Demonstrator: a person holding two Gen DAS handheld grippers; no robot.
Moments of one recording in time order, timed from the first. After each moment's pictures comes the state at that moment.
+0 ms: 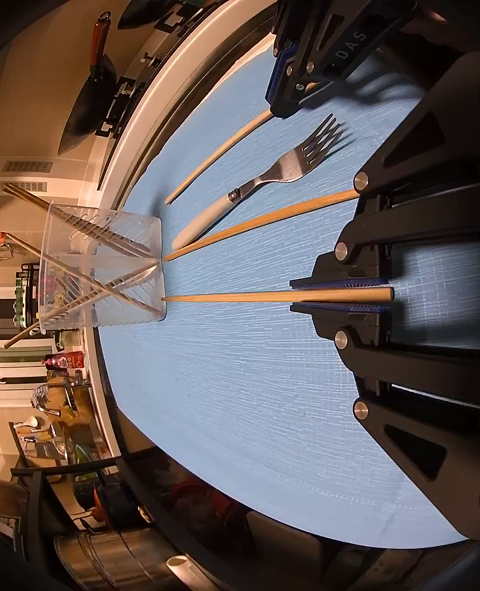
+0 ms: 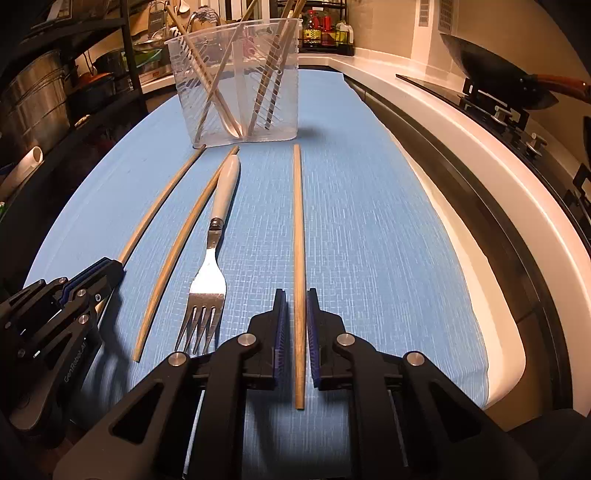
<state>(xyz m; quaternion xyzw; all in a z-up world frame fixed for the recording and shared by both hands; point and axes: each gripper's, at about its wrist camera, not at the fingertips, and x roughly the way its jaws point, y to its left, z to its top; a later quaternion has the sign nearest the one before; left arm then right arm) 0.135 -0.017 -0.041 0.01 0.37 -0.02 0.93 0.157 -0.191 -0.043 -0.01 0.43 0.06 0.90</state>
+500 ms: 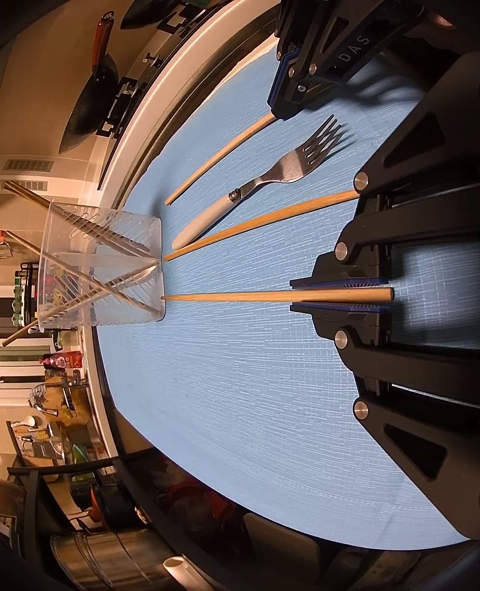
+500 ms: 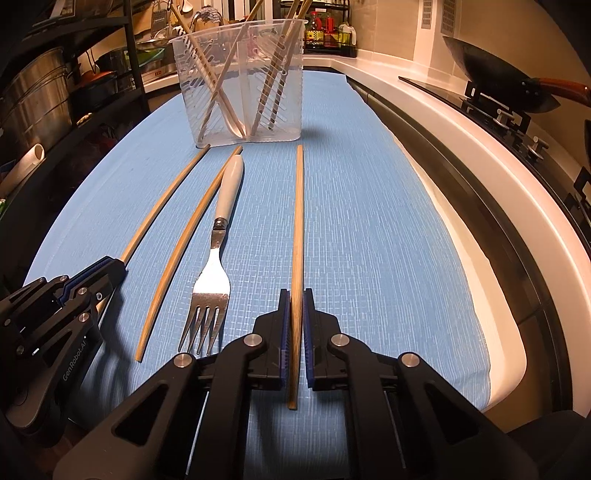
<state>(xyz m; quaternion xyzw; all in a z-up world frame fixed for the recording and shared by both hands) 0.136 -0.015 -0.041 0.01 0.37 -0.02 0.93 0.156 -0.188 -0.043 -0.02 0.43 0.06 0.90</state>
